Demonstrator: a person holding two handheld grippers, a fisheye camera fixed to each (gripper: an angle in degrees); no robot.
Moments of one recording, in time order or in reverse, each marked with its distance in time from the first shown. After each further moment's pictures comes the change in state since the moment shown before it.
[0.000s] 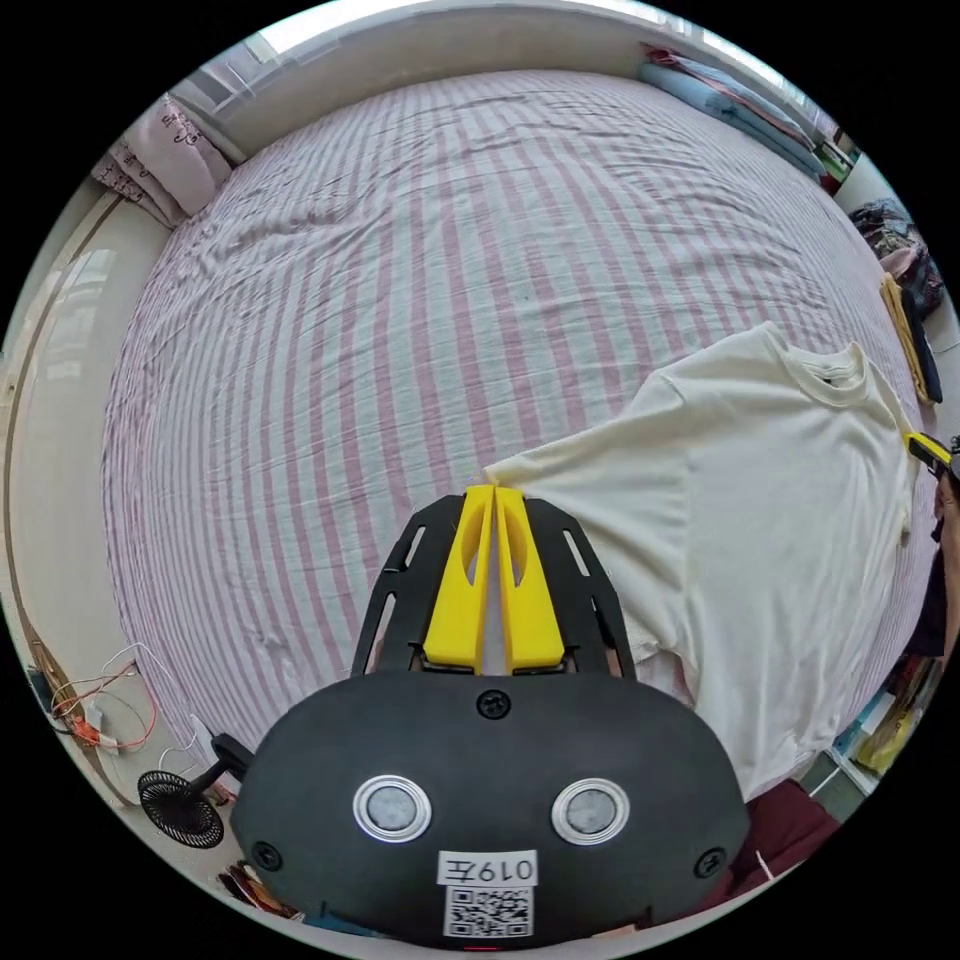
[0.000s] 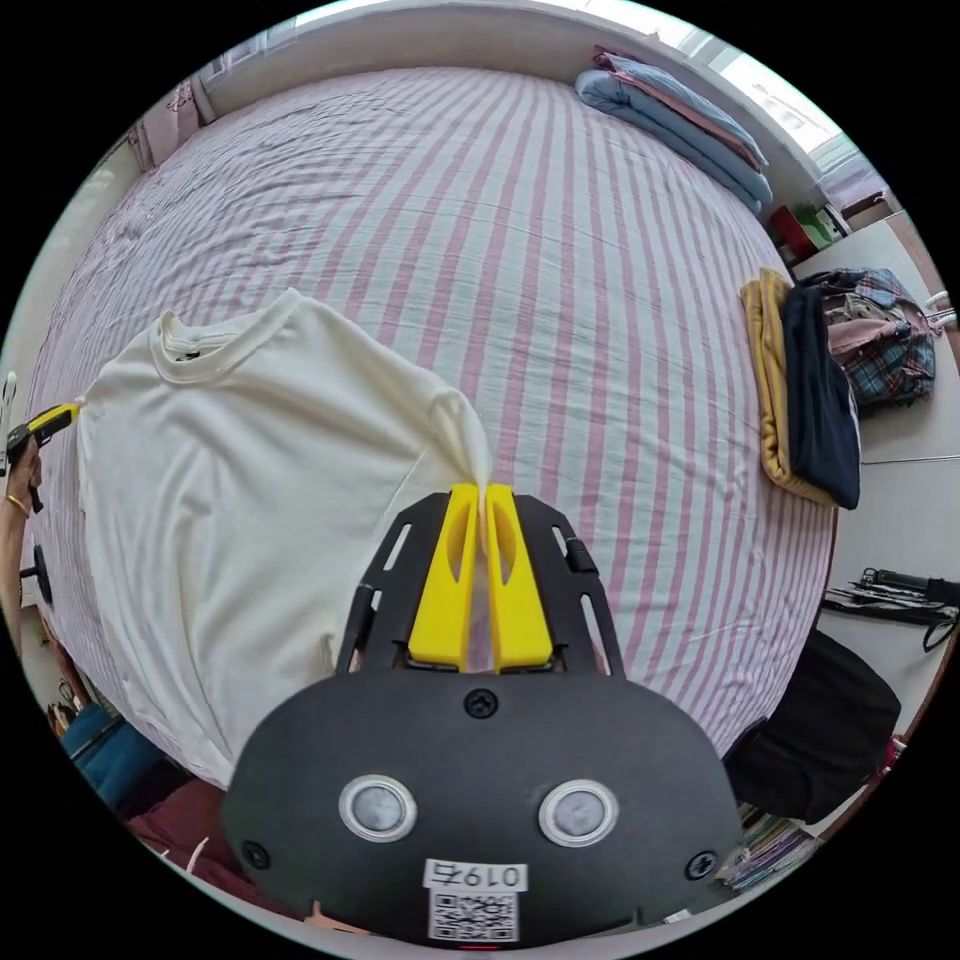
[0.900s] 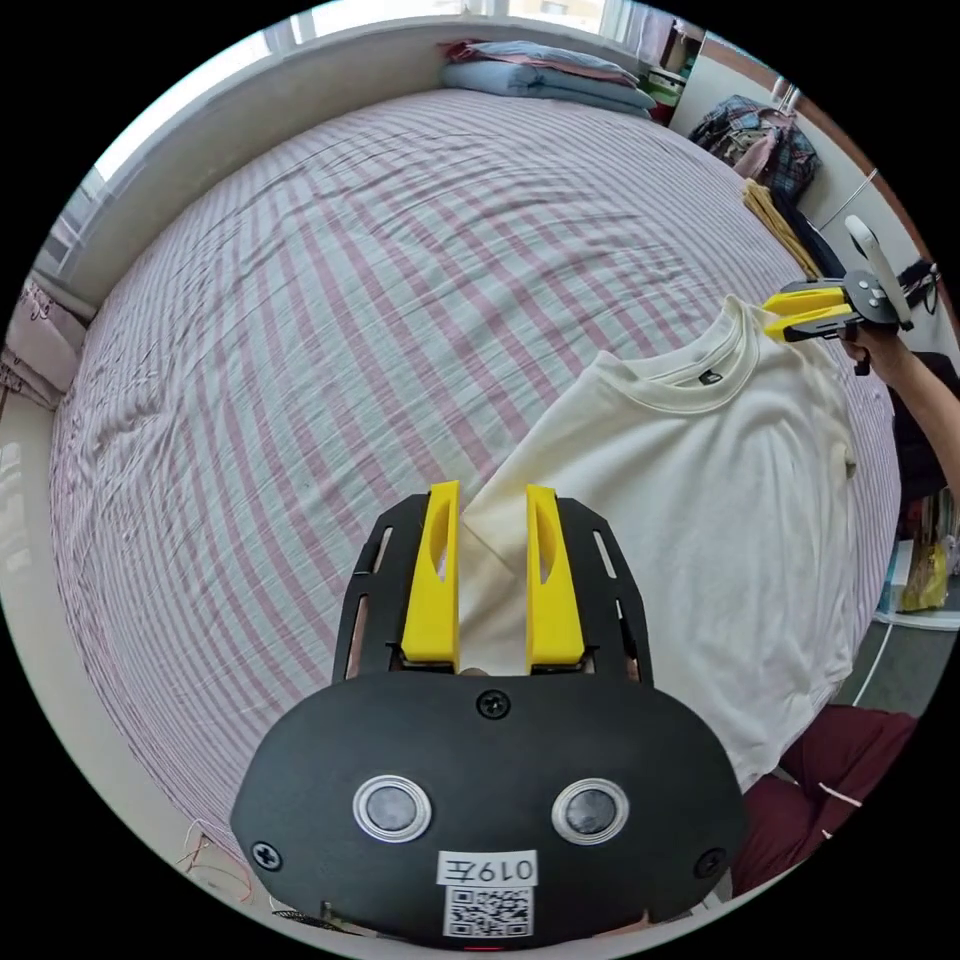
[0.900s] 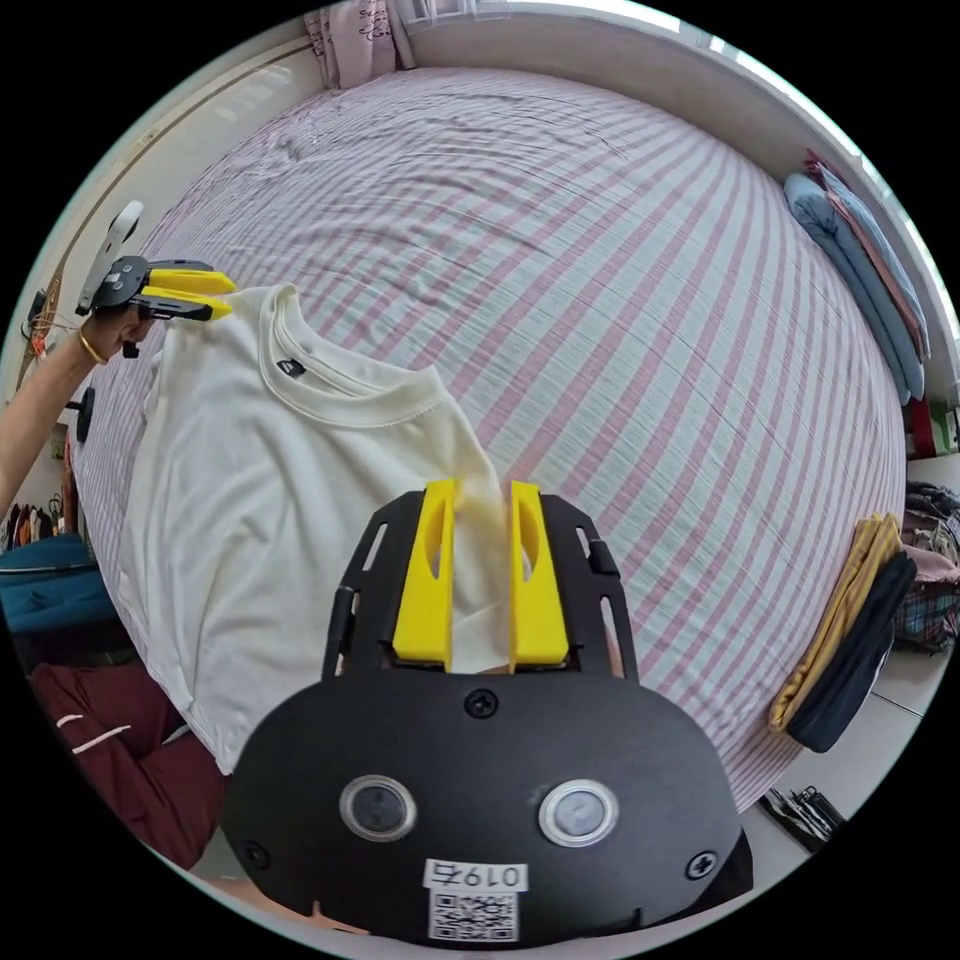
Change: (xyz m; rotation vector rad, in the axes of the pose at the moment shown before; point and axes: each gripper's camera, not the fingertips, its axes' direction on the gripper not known) left arm 0.116 -0.064 -0.011 0.101 0.128 0.425; right arm -0.021 -0.067 0.009 0.072 -0.131 -0.433
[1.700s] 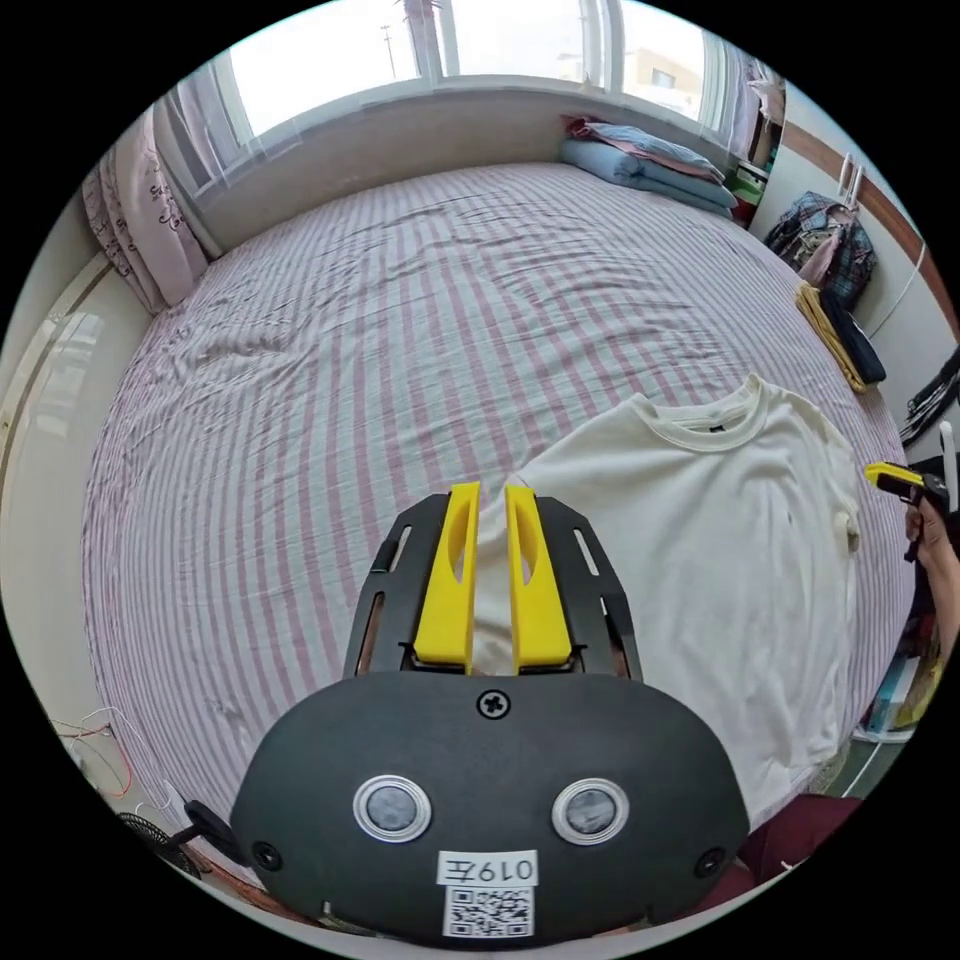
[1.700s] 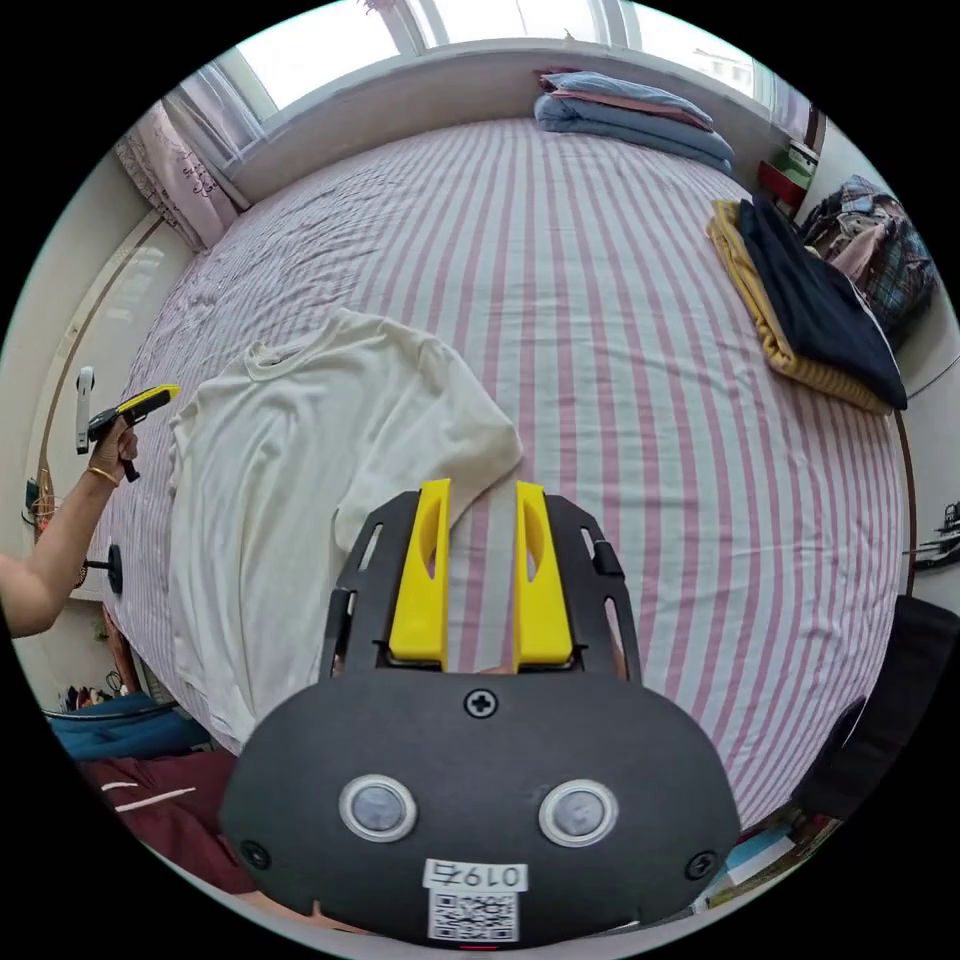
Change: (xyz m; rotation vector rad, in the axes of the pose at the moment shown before) left arm 0.008 0.111 -0.081 0.222 -0.085 -0.245; right arm 0.030 0.259 -0.032 0.203 -0.085 0.532
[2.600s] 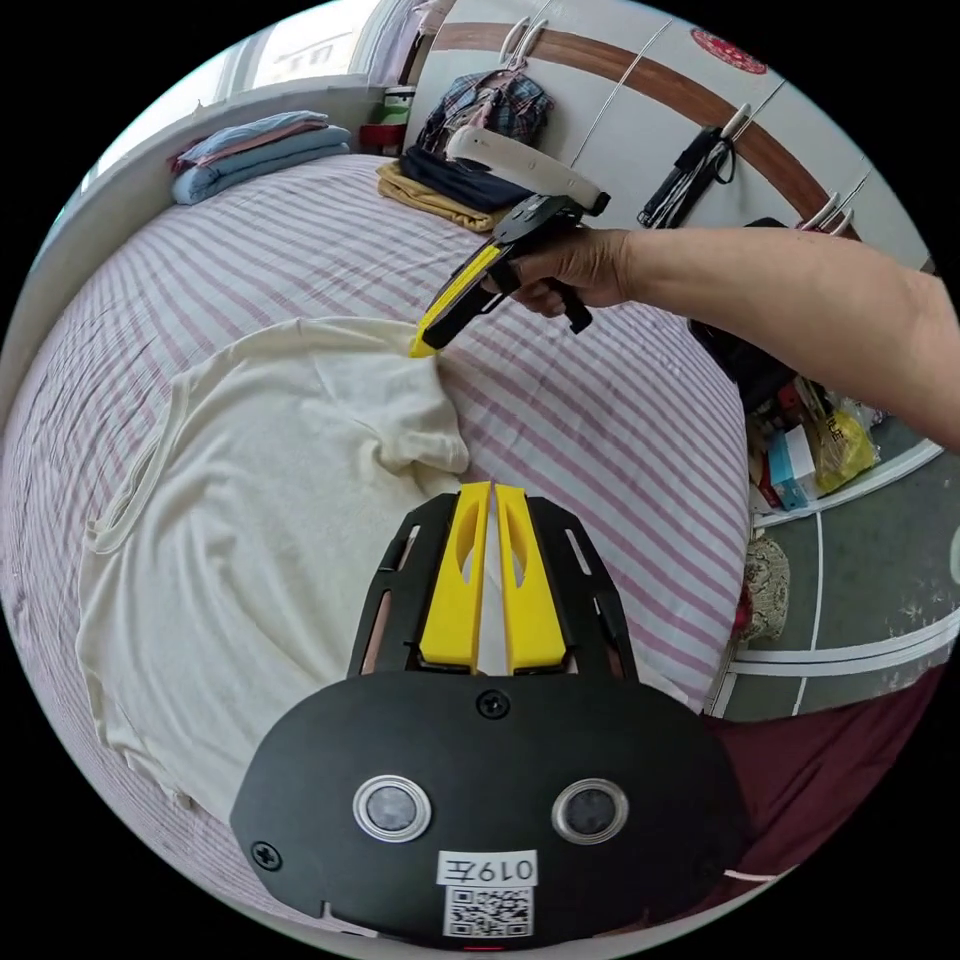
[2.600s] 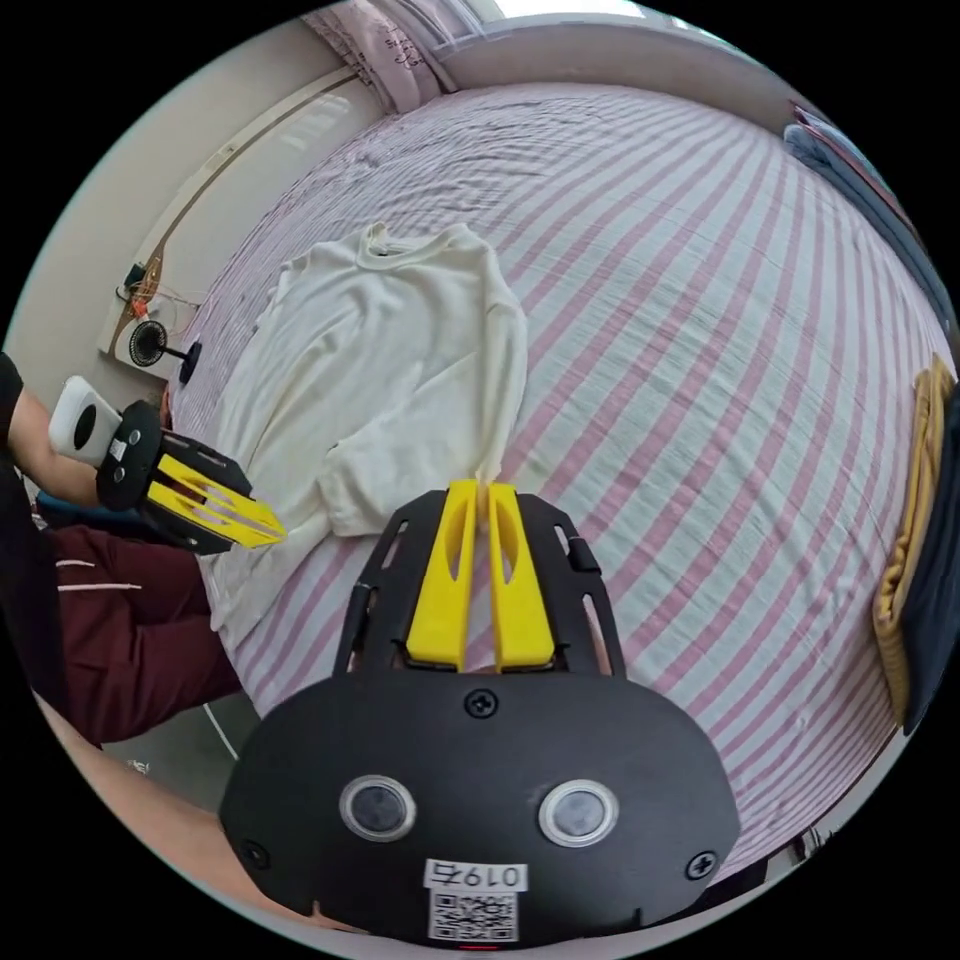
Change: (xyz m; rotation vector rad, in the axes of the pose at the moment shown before) left arm 0.354 0.013 -0.028 -0.068 0.486 0.492; right arm 0.032 -0.064 0.034 -0.211 -0.242 -0.565
